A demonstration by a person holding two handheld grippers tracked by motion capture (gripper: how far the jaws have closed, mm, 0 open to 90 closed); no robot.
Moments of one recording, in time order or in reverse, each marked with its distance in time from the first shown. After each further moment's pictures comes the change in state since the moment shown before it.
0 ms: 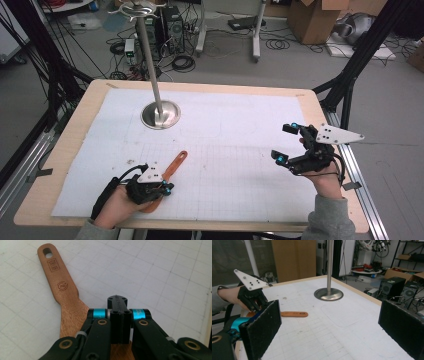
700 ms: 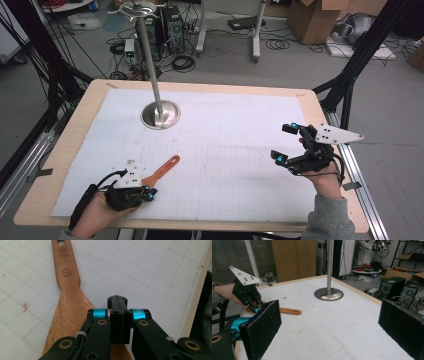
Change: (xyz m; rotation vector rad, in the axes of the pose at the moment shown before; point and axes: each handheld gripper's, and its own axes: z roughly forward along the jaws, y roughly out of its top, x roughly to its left) left arm 0.007 -0.033 -0.035 0.000 0.010 -0.051; right arm 0.000 0.000 0.001 0.002 -0.001 -0.004
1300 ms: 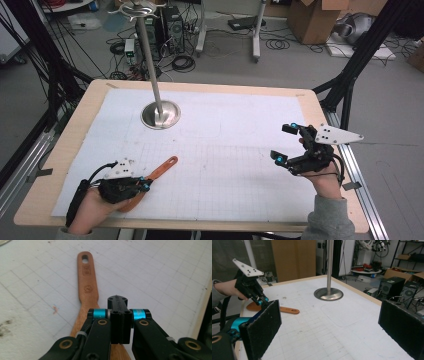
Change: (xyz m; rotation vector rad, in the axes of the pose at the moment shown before) left arm 0.016 0.009 -0.012 -0.089 0.060 -0.095; right arm 0.001 0.000 0.000 -0.002 -0.002 -0.002
